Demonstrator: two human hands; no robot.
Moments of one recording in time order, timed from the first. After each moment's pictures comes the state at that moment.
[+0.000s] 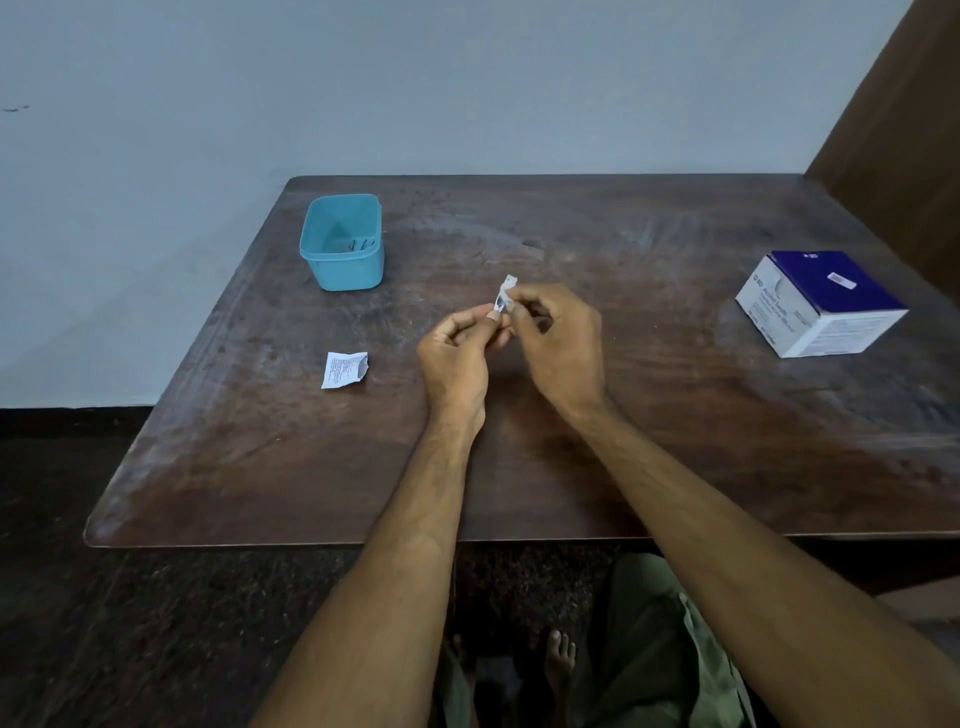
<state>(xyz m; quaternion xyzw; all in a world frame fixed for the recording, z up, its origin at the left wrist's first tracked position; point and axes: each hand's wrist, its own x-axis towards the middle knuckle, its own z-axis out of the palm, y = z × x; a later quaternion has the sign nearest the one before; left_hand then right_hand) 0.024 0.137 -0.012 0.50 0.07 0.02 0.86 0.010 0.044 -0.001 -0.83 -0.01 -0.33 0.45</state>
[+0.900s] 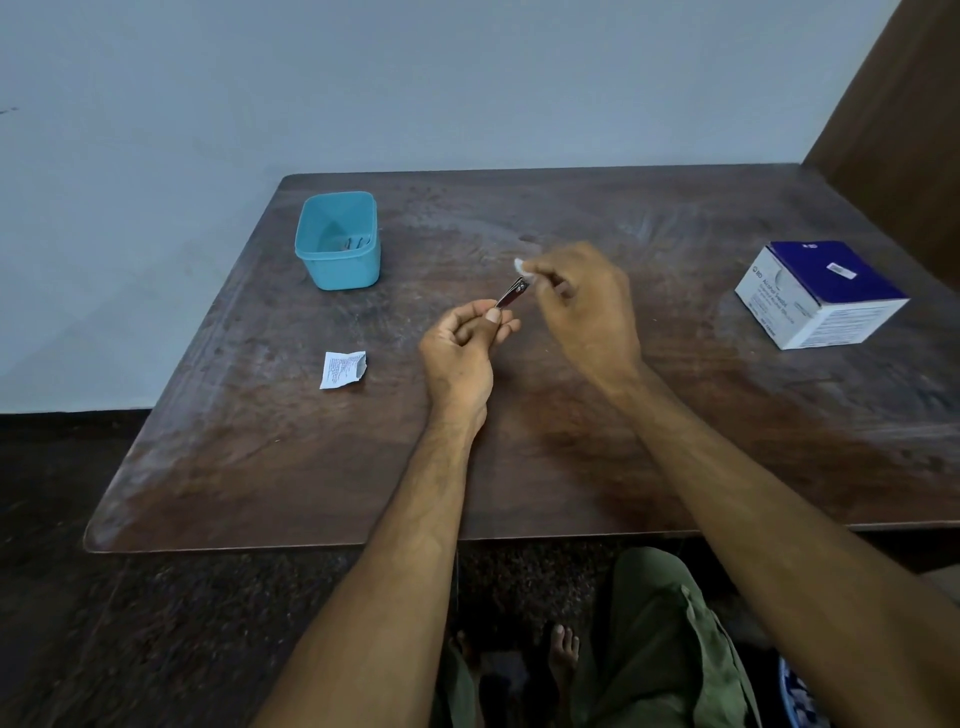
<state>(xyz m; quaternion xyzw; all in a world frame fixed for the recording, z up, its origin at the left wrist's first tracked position) 0.028 0.136 -0.019 0.54 0.04 0.03 0.84 0.017 0.017 0.024 -0.87 -0.06 -0.35 0.34</state>
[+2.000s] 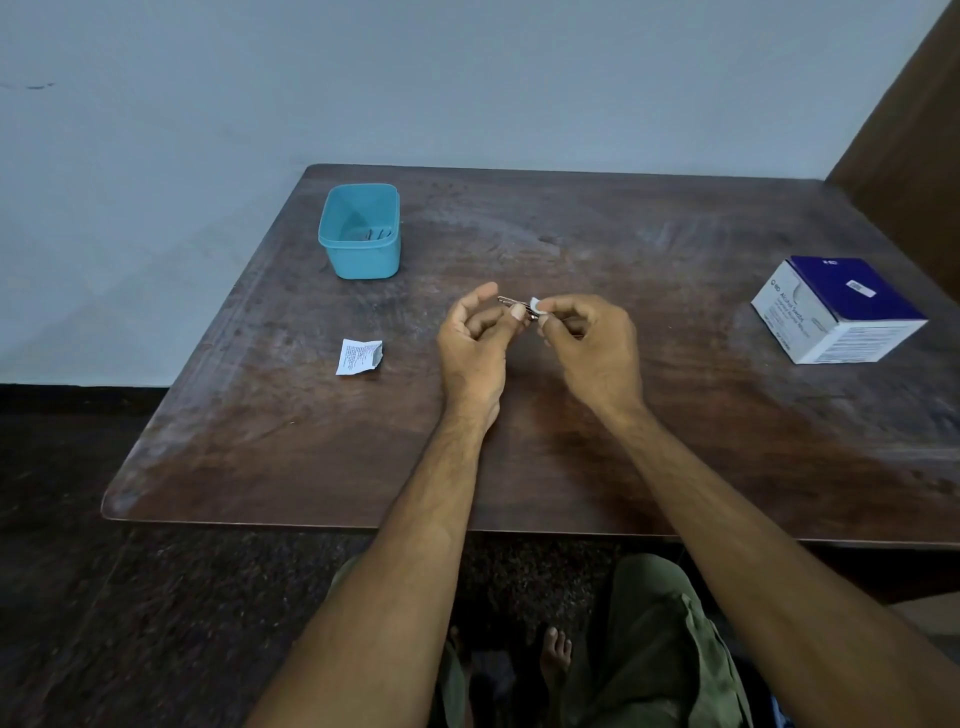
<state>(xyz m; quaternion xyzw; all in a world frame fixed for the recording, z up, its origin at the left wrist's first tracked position) 0.027 0.138 -0.022 0.54 0.01 0.05 0.84 0.001 0.028 -0.007 -0.83 0.03 -0.24 0.51</state>
